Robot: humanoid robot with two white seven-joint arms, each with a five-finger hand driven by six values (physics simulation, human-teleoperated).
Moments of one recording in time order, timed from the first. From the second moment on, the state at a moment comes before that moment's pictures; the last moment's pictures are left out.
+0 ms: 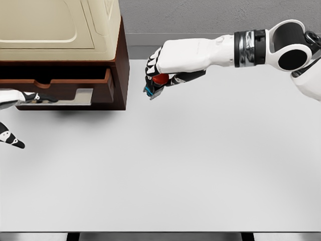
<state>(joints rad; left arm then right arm) -0.77 1.42 -0.93 -1.77 0.63 -0.09 -0.61 -1.17 -0.61 1.00 -1.51 0.07 -0.56 0.61</state>
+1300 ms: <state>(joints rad) -0.81 1.46 -0.89 -1.77 0.64 -0.19 -0.61 -1.19 -0.59 1.00 -1.52 0.07 -0.55 0.61</state>
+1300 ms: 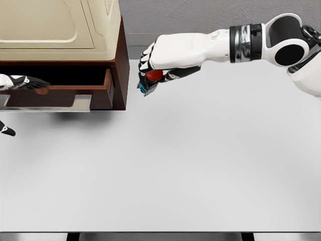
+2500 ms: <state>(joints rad) -0.83 1.46 -0.85 -1.77 0.65 -0.61 -0.61 -1.29 -0.38 1.02 -1.42 0.07 -0.42 0.61</state>
